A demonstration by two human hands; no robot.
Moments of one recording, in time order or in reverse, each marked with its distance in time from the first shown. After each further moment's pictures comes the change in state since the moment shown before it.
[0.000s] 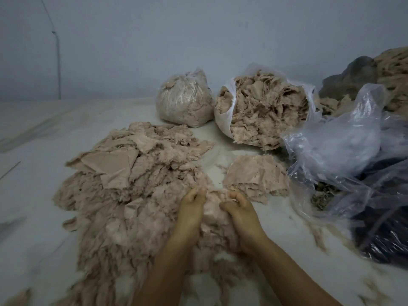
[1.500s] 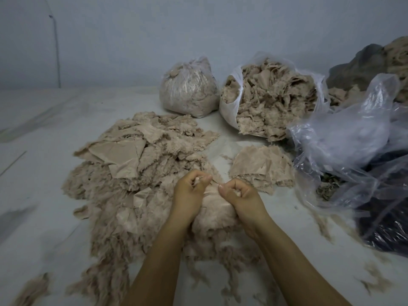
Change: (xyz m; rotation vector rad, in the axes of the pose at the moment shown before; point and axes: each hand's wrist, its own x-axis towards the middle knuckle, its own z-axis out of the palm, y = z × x) left_hand 0.007 0.013 -0.032 0.297 -0.046 0.347; right_hand -0.006 -0.013 0.008 -0.105 -0.067 -0.159
